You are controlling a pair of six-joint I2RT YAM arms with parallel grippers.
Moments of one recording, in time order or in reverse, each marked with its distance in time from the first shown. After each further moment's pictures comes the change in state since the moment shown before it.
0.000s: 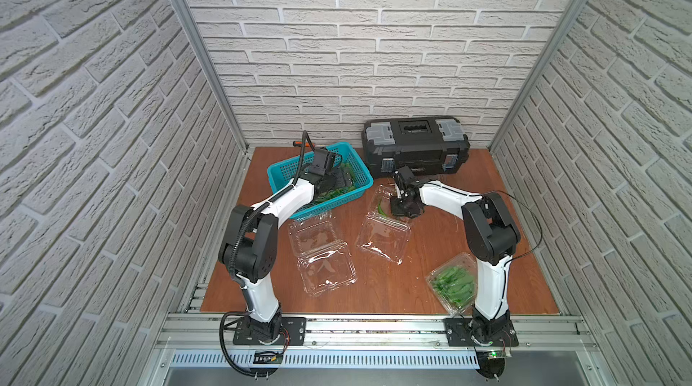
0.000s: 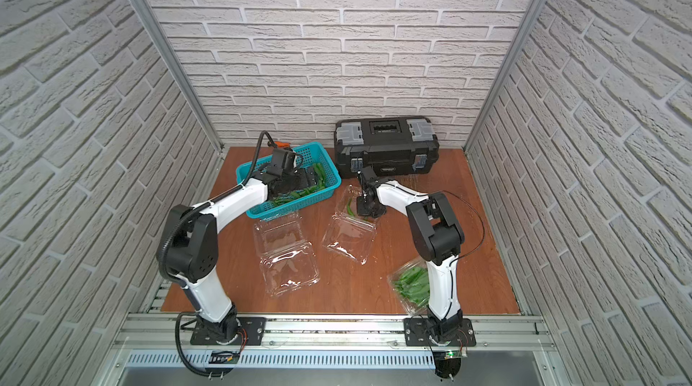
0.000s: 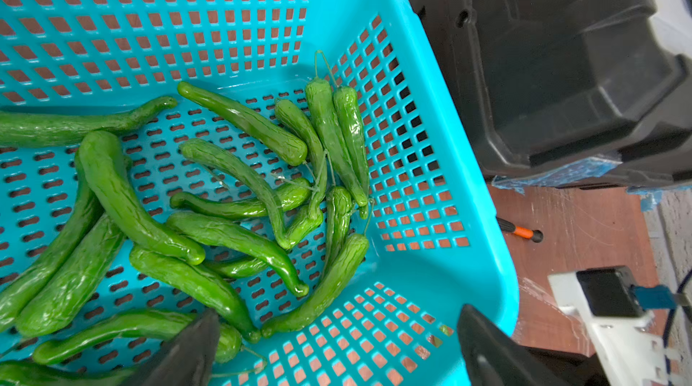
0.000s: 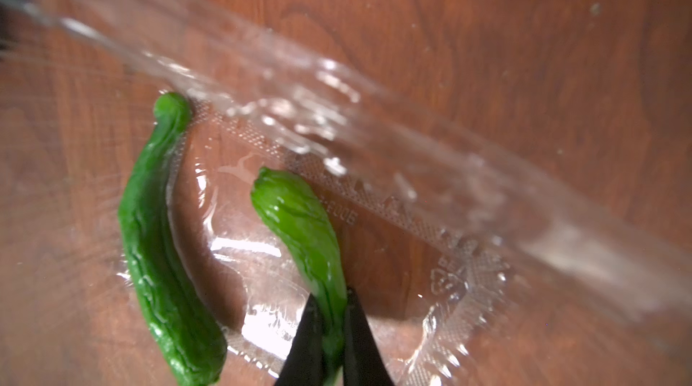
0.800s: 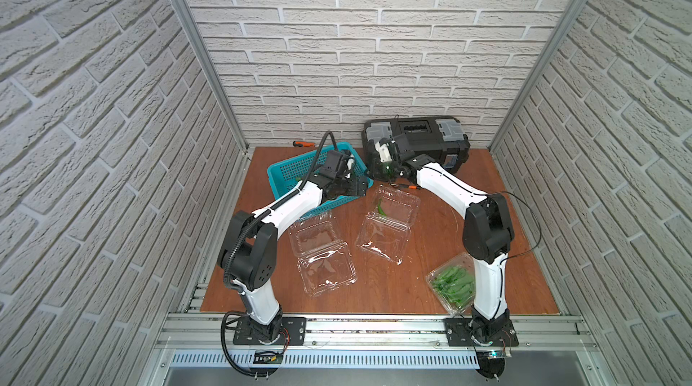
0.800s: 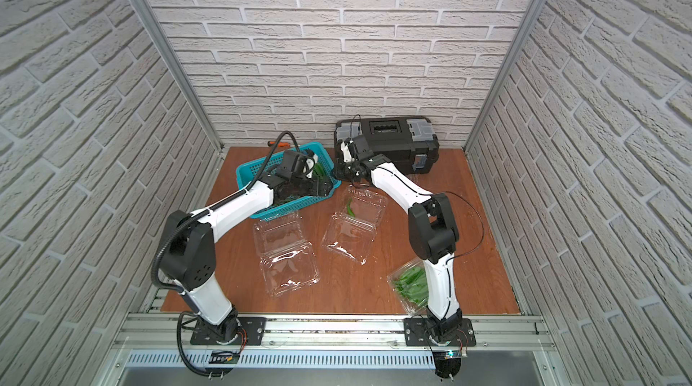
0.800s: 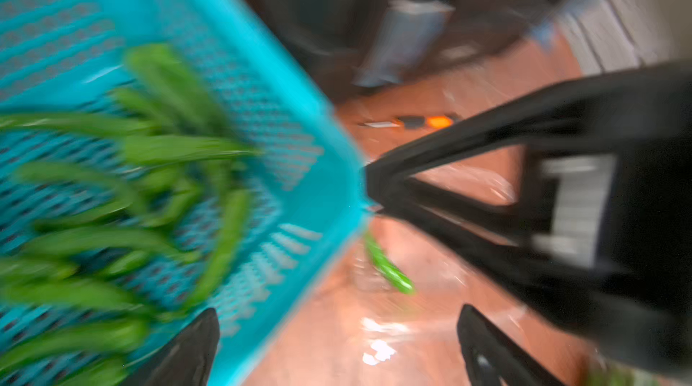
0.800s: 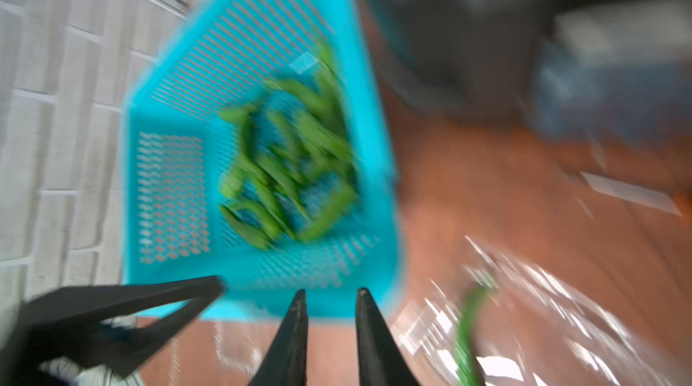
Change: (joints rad) left arm -0.181 -0.029 0.083 -0.138 0.155 0.291; right arm -0.010 -0.041 0.199 0.155 -0.267 0.165
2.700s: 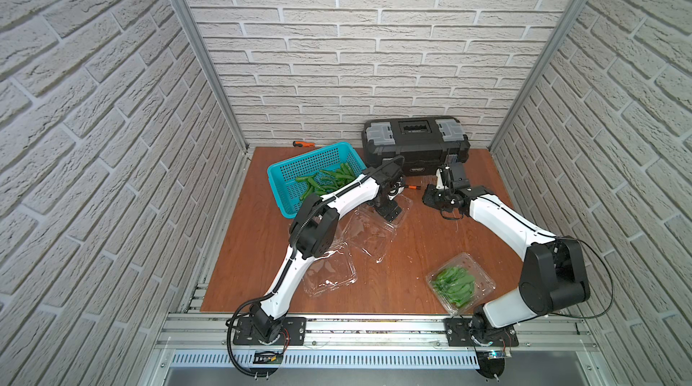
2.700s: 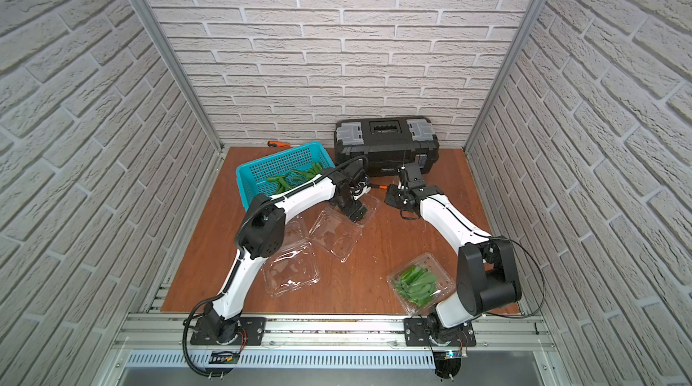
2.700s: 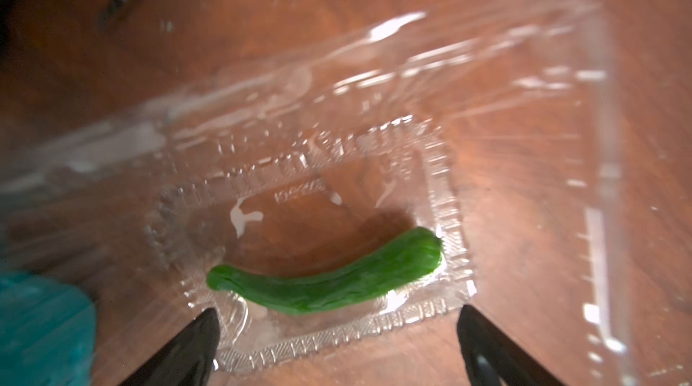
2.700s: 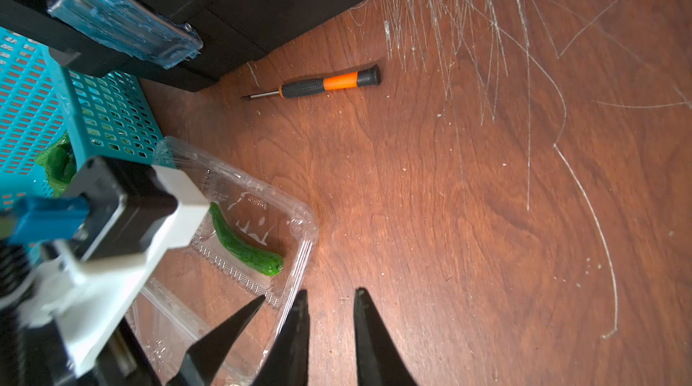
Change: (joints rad) left arm -0.205 0.571 0.618 -0.479 -0.152 0.396; right arm -0.196 -0.454 -0.517 -0.008 0.220 -0.027
